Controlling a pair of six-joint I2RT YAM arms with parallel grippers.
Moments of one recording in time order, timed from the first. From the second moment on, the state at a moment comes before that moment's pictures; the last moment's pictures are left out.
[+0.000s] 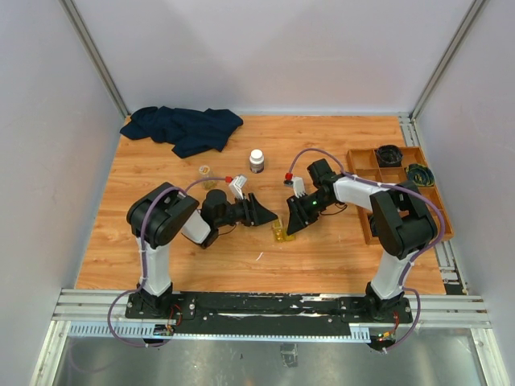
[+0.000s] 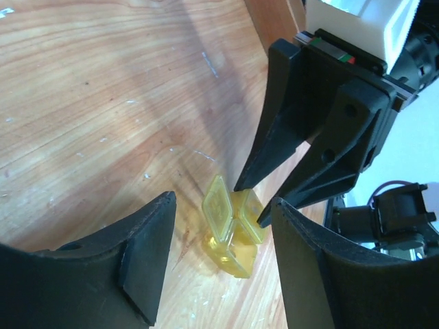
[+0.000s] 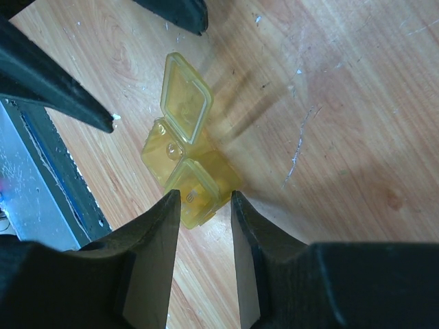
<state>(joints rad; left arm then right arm) -0.57 1.94 0.51 1.21 0.54 -0.84 0.42 1.80 1.01 -0.52 -0.75 -0.18</state>
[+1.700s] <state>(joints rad) -0.68 1.92 0.46 1.22 0.56 -0.89 0.43 1.81 1.03 -0.54 -0.75 -0.18</state>
